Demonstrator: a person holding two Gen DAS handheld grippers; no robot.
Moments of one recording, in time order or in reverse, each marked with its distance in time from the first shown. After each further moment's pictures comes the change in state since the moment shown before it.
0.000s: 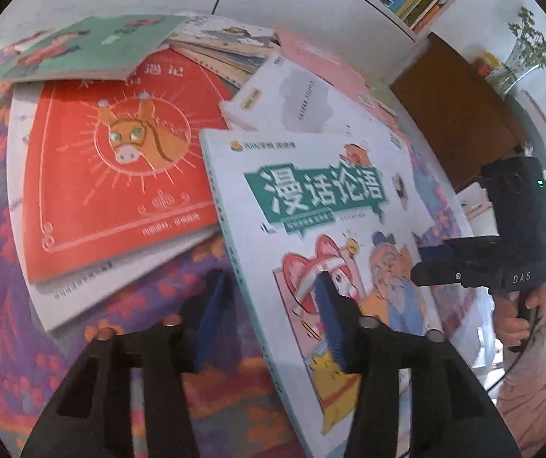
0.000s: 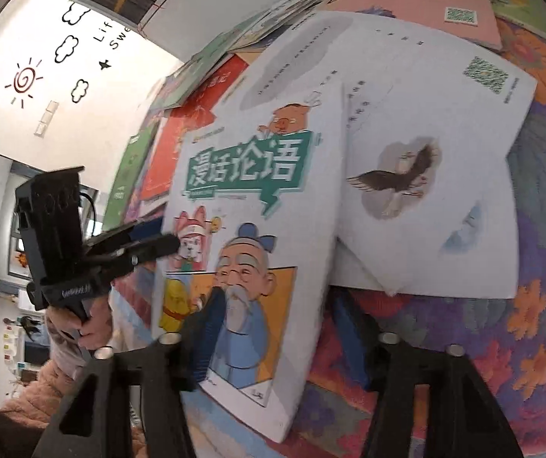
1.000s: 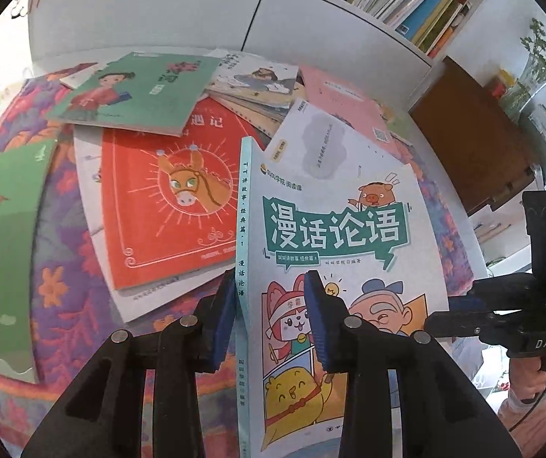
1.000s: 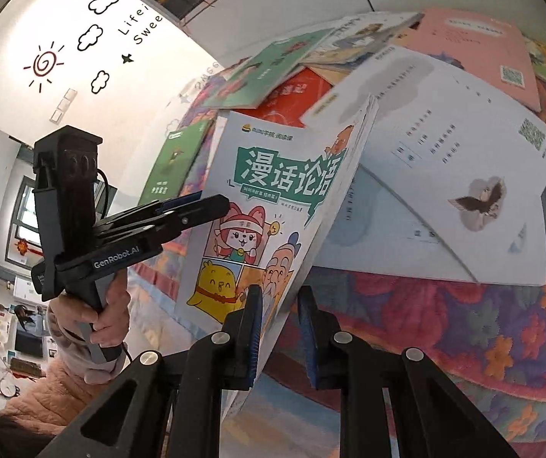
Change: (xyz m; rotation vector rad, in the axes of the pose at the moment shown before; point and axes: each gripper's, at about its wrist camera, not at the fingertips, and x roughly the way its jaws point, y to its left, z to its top) left arm -0.056 -0.006 0.014 -0.027 -0.055 0.123; right arm -0.016 0.083 0.001 -0.070 -0.045 0.016
